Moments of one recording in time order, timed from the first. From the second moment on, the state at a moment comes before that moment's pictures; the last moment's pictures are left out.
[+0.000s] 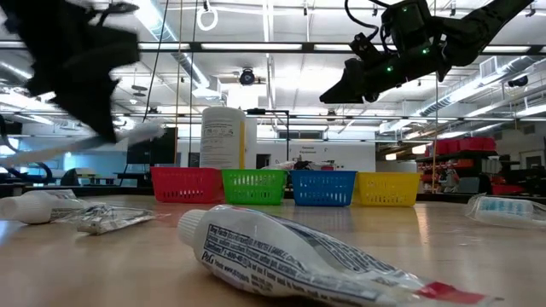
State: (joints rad) left arm -0.55 1.44 0.85 -0.94 -0.61 -1.48; right arm -0.39 1.29 0.62 0.45 0.09 -0.17
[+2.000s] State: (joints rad) left arm 0.23 1.82 1.04 -0.07 -0.38 -0.70; right arm -0.43 1.29 0.62 0.37 0.15 -0.16
